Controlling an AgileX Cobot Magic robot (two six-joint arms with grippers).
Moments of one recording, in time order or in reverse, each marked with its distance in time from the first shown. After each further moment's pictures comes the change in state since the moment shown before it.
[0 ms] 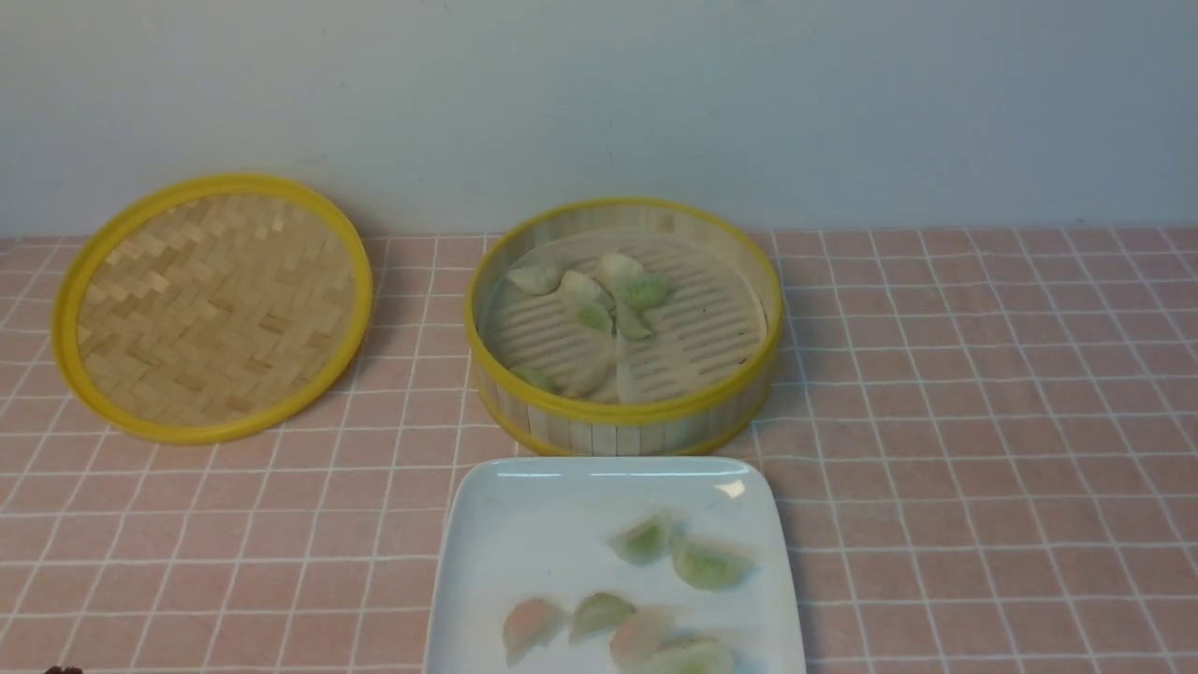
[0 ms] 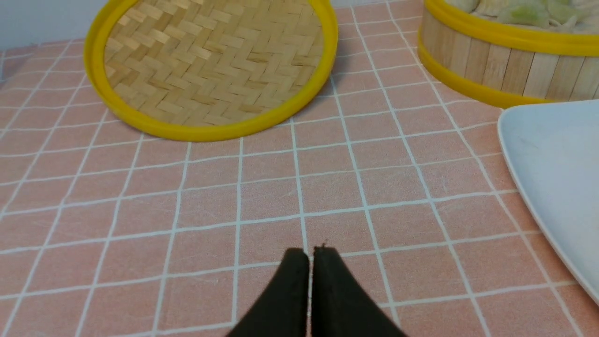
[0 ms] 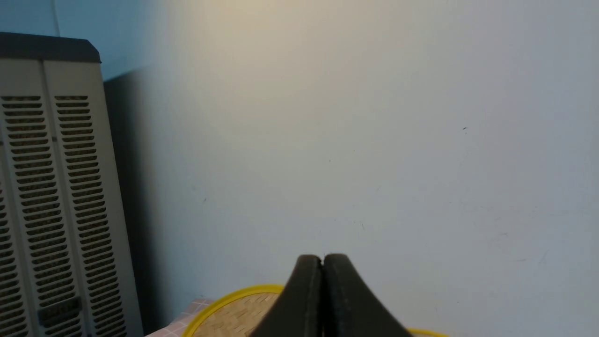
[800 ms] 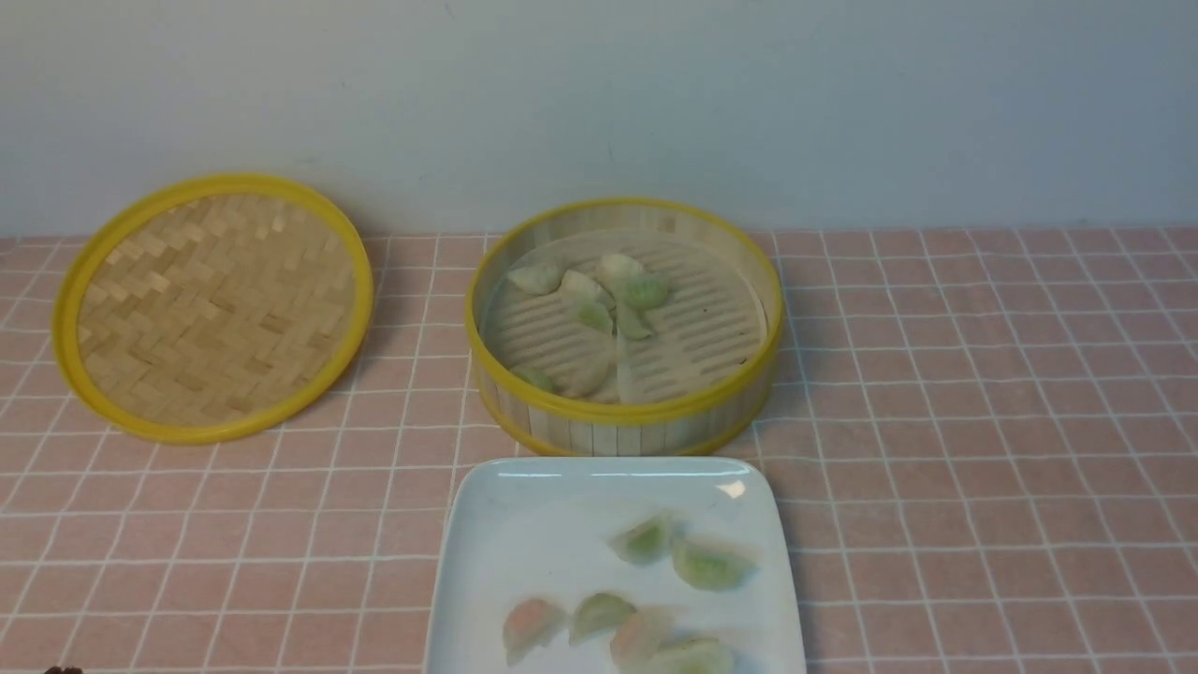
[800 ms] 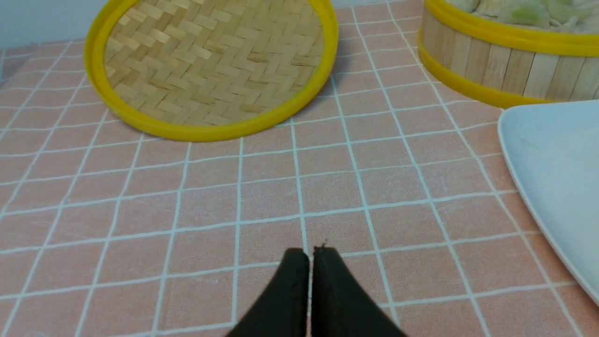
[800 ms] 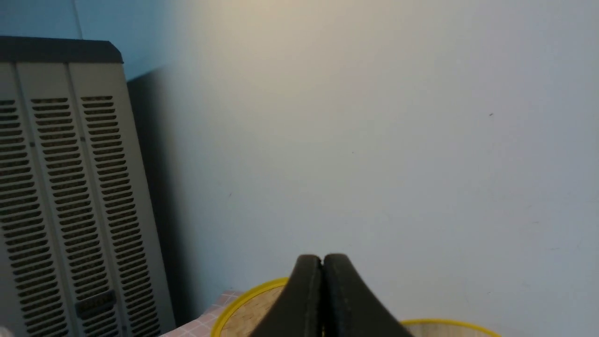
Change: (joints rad) right arm 0.000 0.000 0.001 0.236 0.004 -0.195; left arm 0.000 0.000 0.000 0.000 0.000 0.000
